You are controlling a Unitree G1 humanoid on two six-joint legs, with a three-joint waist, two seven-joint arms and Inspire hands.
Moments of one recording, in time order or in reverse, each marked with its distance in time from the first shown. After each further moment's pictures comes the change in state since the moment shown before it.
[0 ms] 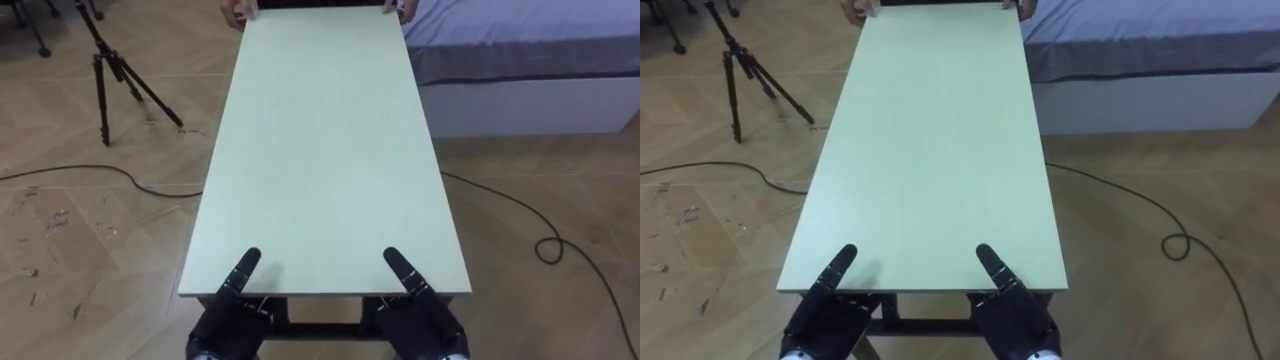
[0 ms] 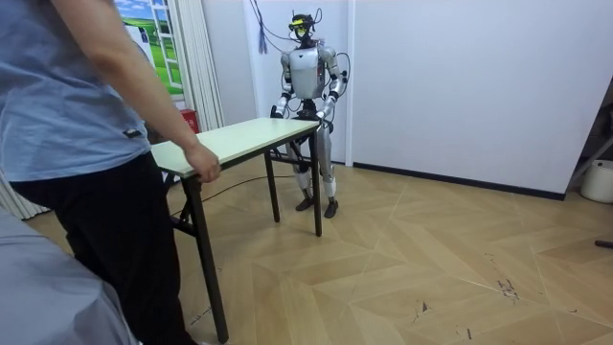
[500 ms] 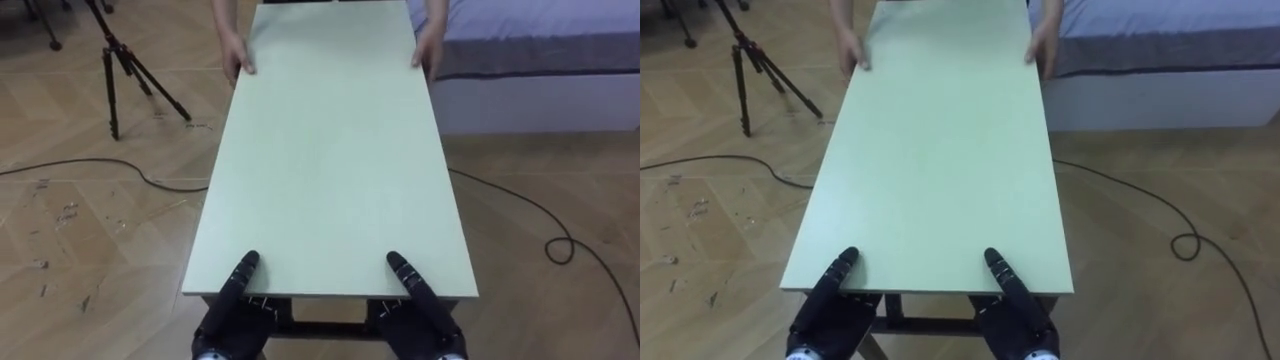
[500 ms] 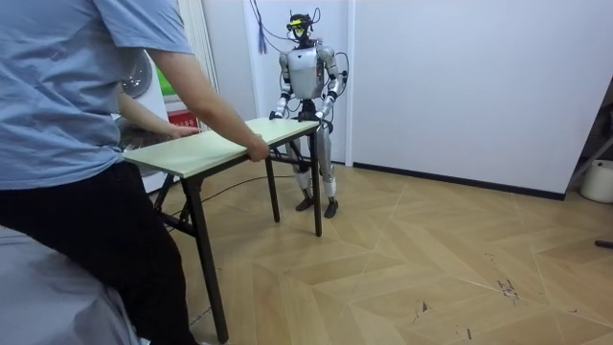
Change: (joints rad) left arm 0.001 -0.025 -0.002 -0.012 0.003 -0.011 0.017; right arm -0.006 0.016 0.003 0.003 -0.040 -0.024 -0.115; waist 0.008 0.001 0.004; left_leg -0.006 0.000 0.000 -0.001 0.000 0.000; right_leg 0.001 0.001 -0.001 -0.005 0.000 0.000
